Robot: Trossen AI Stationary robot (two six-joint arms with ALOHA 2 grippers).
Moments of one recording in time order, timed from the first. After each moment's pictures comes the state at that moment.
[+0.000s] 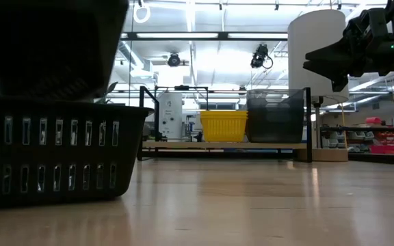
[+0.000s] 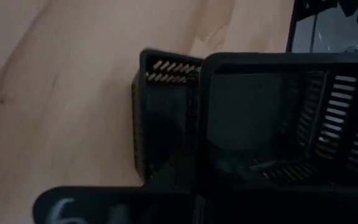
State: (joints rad) left arm -0.33 1.17 0.61 -0.22 0.11 -0.89; right arm -0.19 0.25 0.04 0.26 0.03 0.21
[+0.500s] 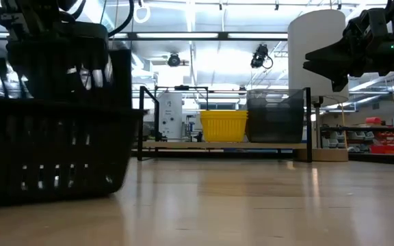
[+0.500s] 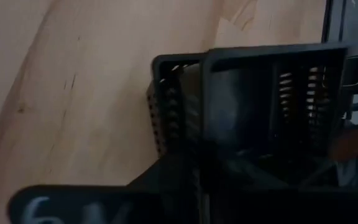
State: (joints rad) left arm -0.30 1.27 0.61 -0.22 0.13 -0.75; right arm -0.19 0.25 0.04 0.26 0.03 0.21
